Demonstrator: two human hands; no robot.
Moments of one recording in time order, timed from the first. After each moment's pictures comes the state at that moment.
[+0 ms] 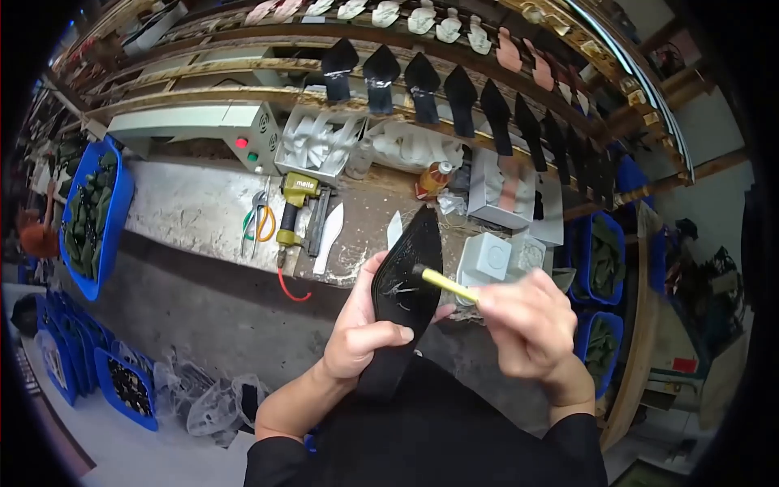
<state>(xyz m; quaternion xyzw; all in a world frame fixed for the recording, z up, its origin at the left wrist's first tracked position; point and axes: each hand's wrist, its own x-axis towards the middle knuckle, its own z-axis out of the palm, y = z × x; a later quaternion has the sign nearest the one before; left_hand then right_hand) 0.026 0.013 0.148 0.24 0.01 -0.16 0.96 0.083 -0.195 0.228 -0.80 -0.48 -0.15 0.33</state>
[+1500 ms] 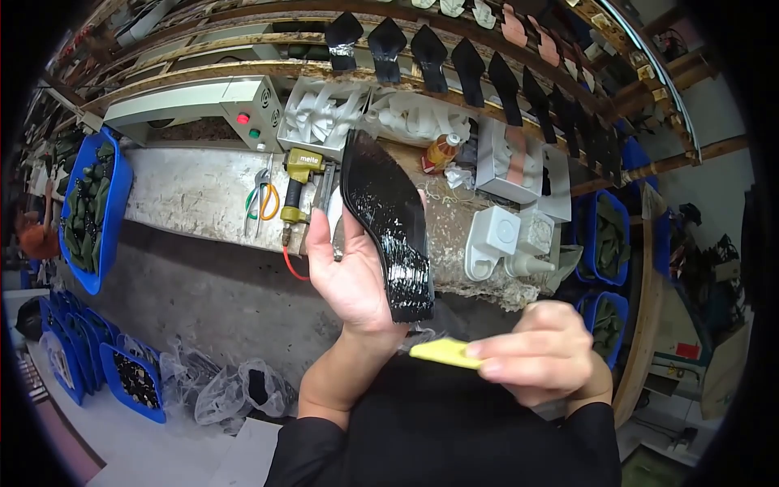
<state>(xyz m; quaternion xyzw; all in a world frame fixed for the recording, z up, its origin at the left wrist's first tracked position) 0.056 0.004 0.129 -0.13 0.03 0.03 0.99 0.042 -0.198 0.243 -0.77 -0.49 -0.06 0.40</state>
